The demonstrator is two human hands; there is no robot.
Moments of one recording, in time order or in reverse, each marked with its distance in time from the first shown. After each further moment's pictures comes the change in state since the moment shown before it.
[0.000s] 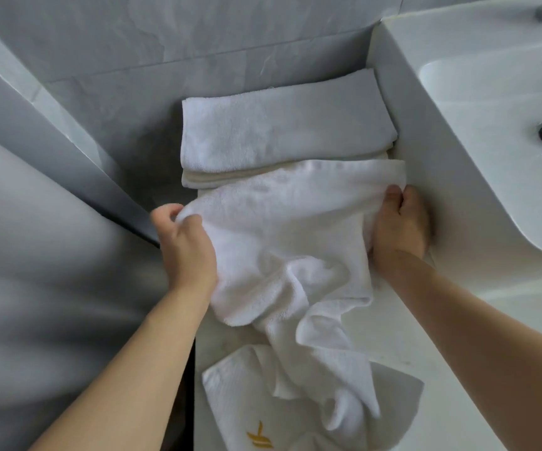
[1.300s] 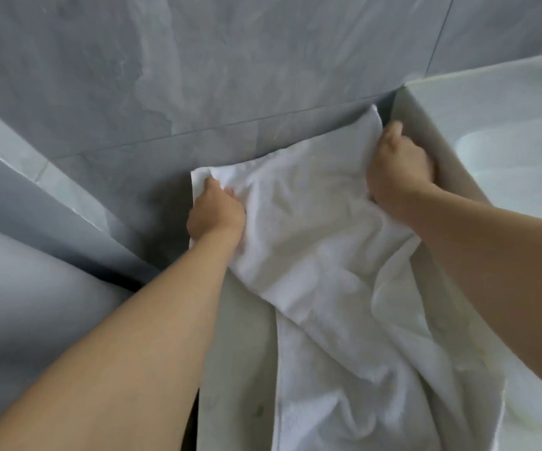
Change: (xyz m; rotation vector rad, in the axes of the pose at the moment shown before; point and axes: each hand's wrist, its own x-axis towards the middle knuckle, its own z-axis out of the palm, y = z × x) left_hand 0.142 0.073 0.110 0.798 -0.048 0.223; right_hand 0.138 -0.140 0.049 -0.557 -0.171 -0.347
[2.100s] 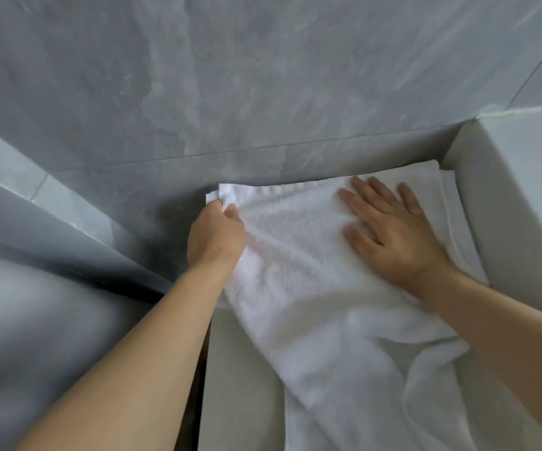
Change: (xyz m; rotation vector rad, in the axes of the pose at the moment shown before) left_hand 0.045 -0.013 0.004 -0.123 -0.137 -0.136; right_hand 0.017 0.008 0.064 -0.009 -0.201 -0.652
